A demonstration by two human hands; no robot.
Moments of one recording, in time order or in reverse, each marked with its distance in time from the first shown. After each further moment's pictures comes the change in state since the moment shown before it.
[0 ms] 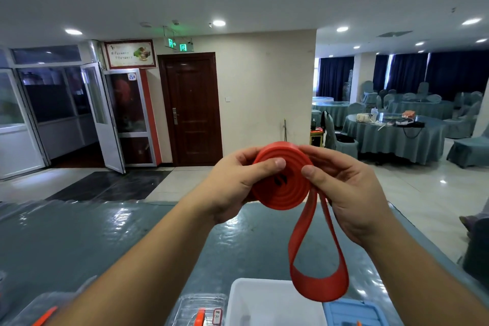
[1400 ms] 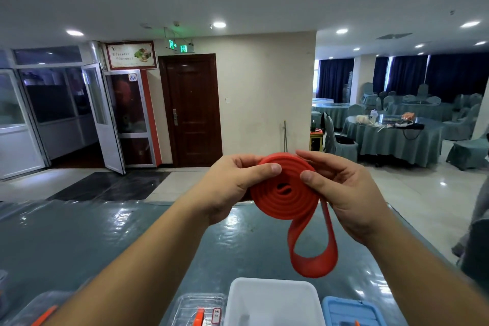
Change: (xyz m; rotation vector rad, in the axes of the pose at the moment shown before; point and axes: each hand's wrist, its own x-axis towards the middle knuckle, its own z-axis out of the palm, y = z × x) left_hand -0.005 0.000 -0.005 0.096 0.016 -0.035; right_hand 0.000 -0.001 -0.009 -0.009 -0.054 0.080
